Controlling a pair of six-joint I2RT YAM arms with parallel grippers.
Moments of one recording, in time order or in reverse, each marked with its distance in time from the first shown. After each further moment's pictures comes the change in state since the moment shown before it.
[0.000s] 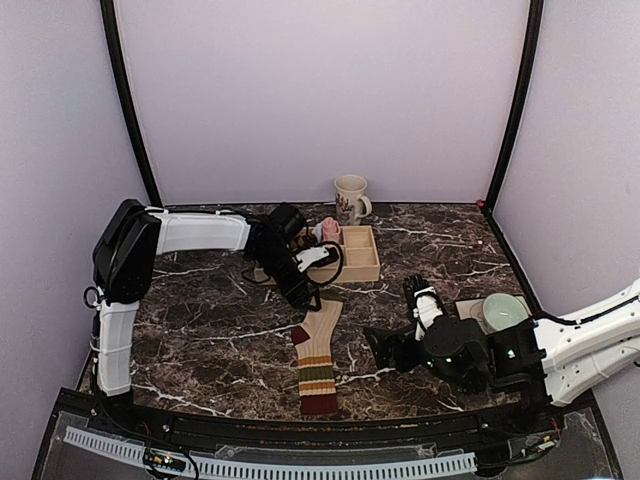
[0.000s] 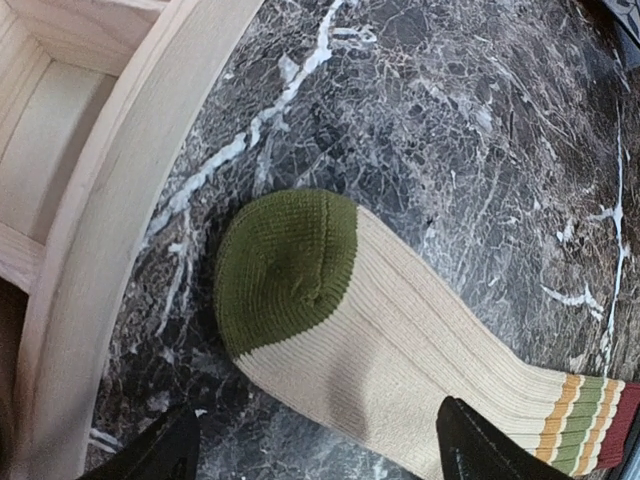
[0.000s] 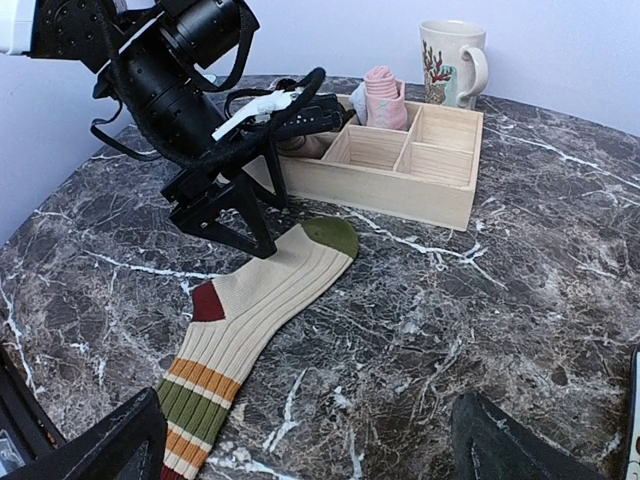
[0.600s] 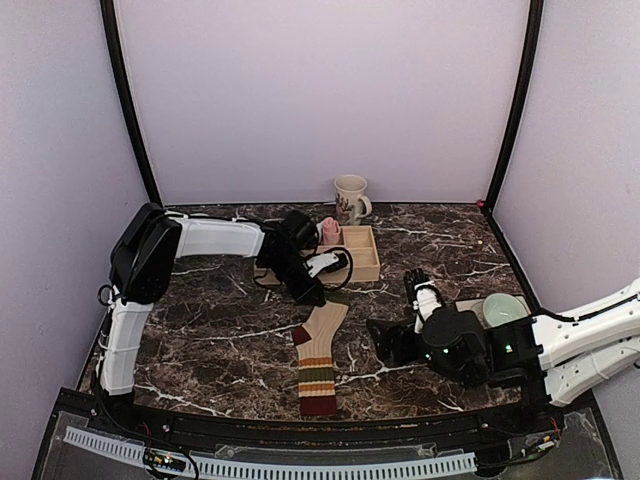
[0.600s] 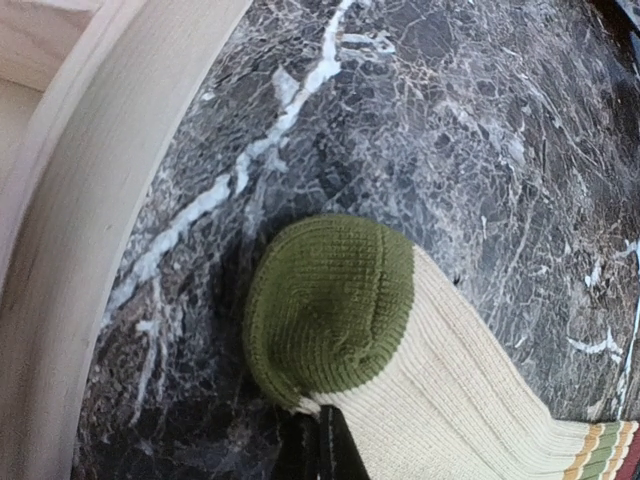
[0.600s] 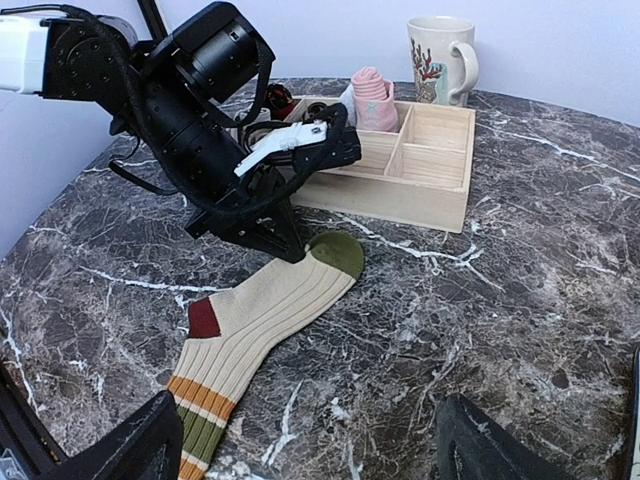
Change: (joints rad) left arm -0.019 0.118 0.068 0.046 0.023 -0.038; right arm -0.045 0.023 0.021 -0.001 -0.026 0.017
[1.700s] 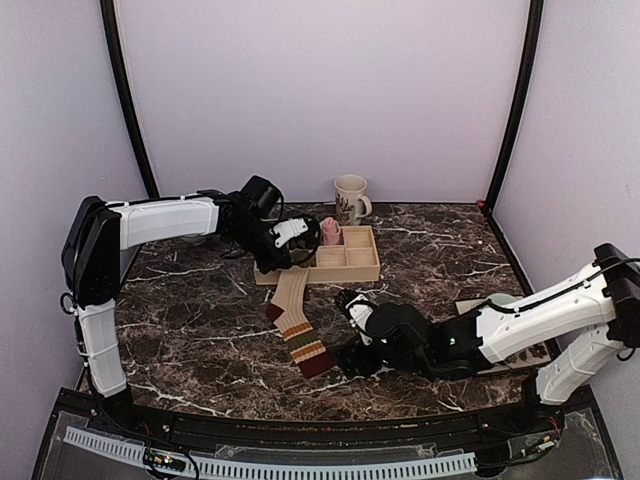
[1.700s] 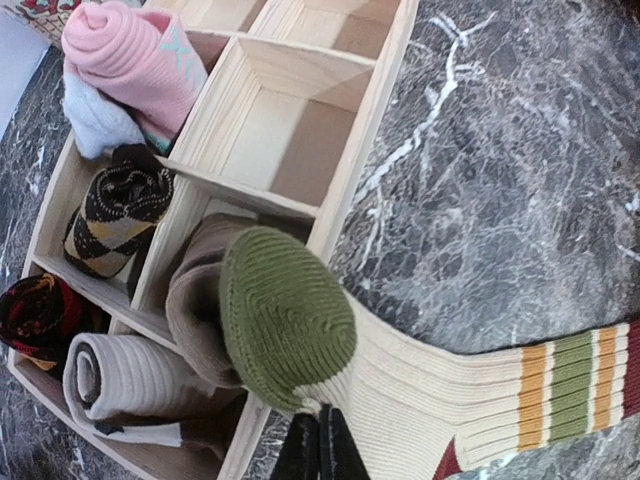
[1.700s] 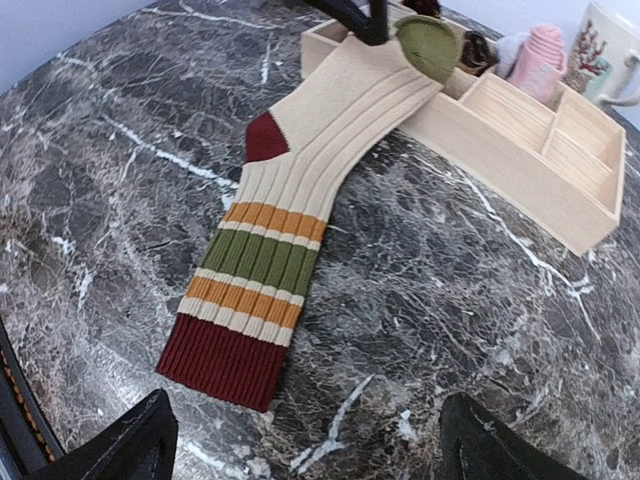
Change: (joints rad) left arm 0.091 -0.296 -0.126 -0.014 -0.214 0.211; right arm -0.074 0.333 0.164 0.031 -0.296 -0.268
